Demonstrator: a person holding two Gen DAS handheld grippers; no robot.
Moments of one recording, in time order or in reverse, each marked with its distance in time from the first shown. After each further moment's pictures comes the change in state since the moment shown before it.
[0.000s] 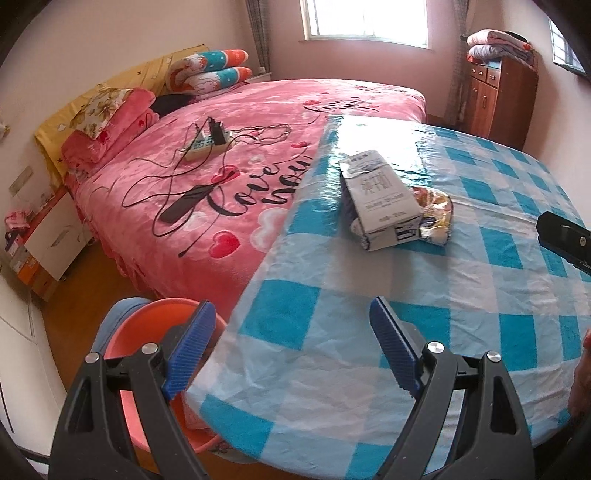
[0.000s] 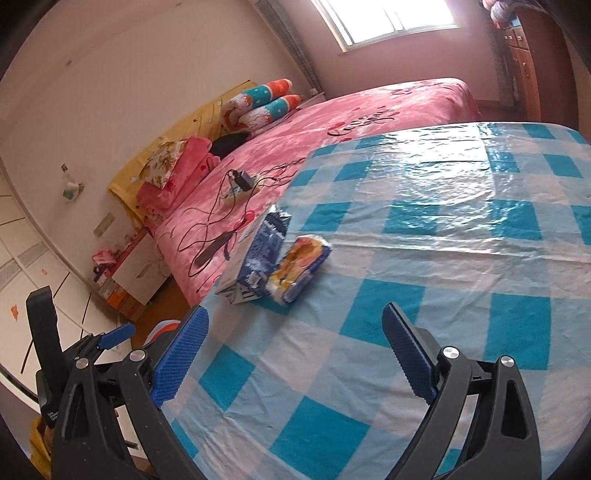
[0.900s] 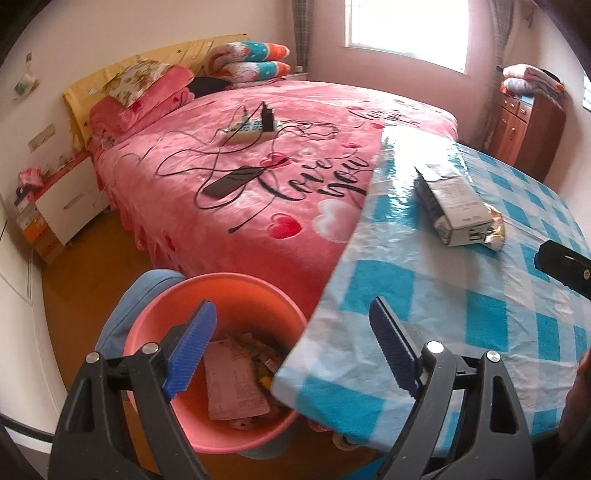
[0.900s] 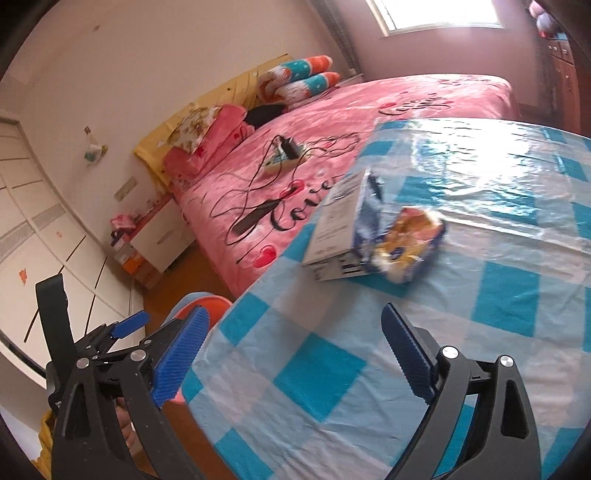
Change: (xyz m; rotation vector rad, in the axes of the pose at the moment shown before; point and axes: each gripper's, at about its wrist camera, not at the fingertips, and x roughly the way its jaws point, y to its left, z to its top) left arm 0.001 0.082 -0.027 -0.144 -0.011 0.030; right arm 0.047 0.083 -0.019 -0.094 0.087 0.081
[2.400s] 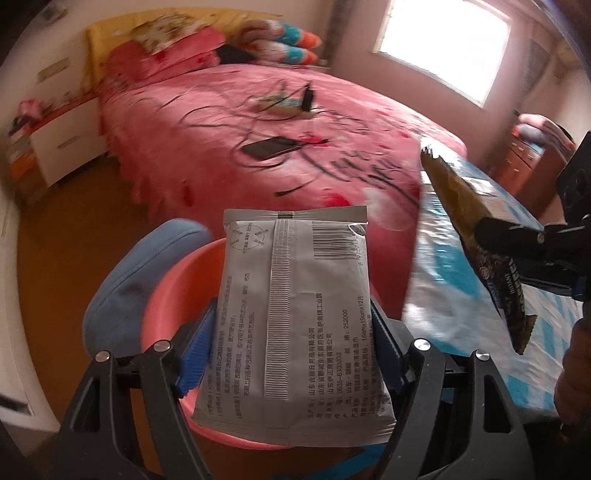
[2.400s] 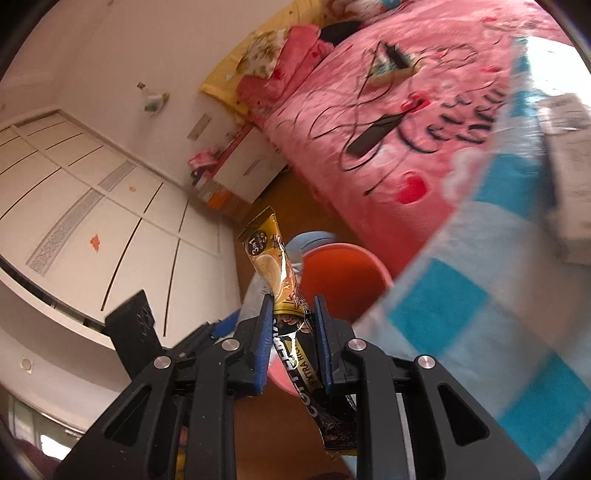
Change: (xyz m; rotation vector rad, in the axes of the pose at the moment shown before) left arm 0.030 0.119 -0.042 -0.220 0.048 -0.109; right arm 0.128 0.126 0.011 0.001 0.369 0.387
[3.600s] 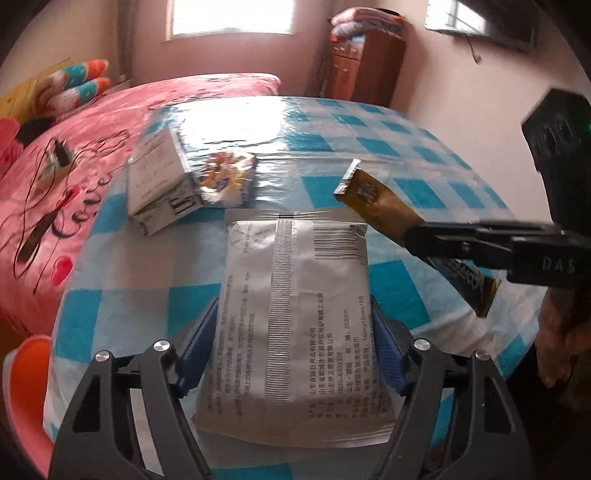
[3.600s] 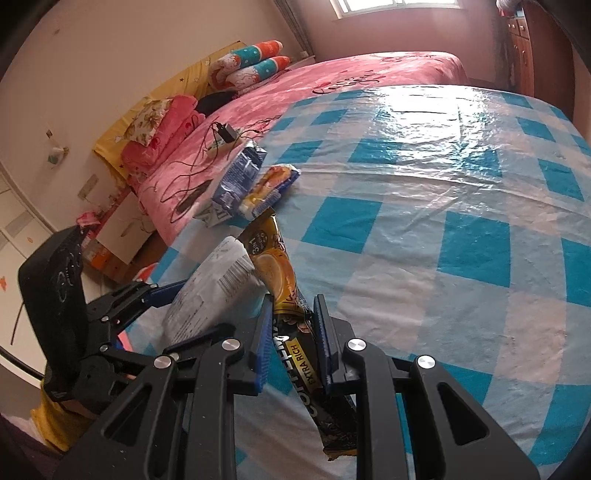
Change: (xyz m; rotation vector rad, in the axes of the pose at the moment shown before) left arm 0.007 -0.276 -0.046 0.585 0.090 -0.423; right arm -0.223 -0.120 -0.129 0.114 -0.300 -0.497
